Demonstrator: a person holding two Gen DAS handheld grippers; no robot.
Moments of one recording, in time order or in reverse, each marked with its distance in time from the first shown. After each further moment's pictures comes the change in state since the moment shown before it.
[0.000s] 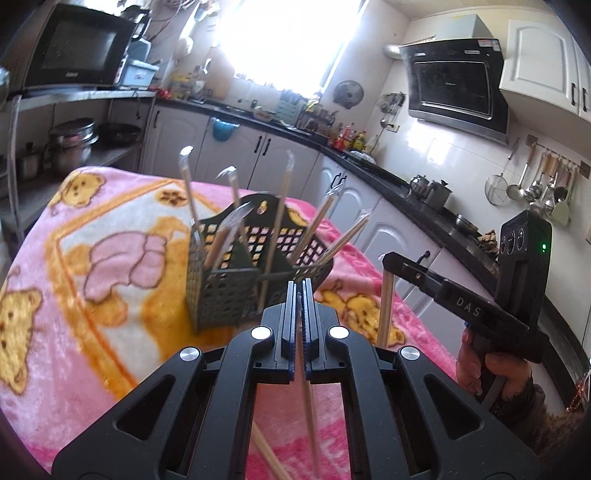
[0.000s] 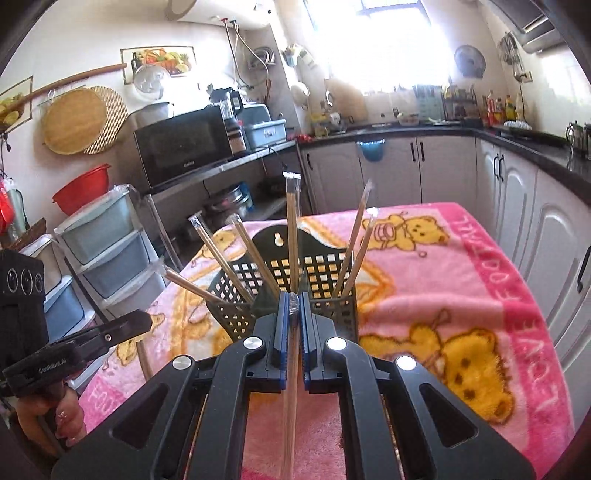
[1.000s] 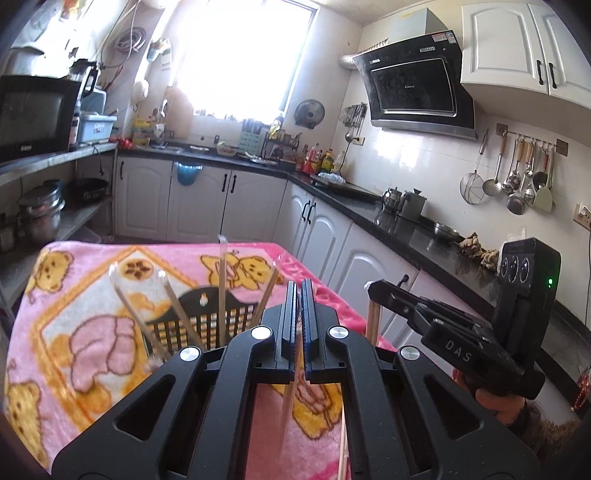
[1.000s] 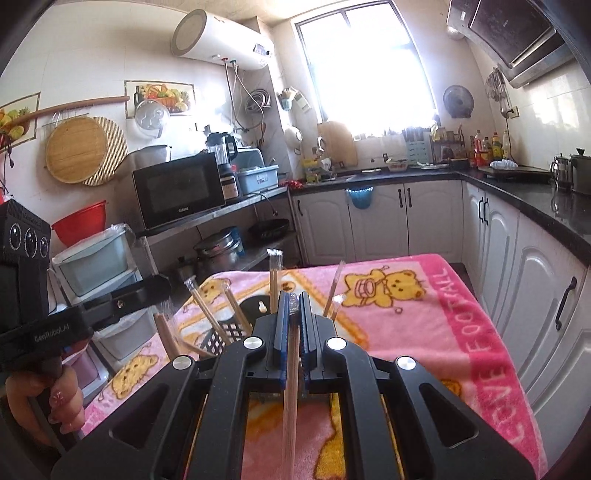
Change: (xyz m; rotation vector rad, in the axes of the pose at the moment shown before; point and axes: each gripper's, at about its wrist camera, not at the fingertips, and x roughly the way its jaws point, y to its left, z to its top) left arm 0.016 -0.058 0.070 0.158 -0.094 -0.059; right arm -0.036 -0.007 0.043 -0.025 -0.167 -0.042
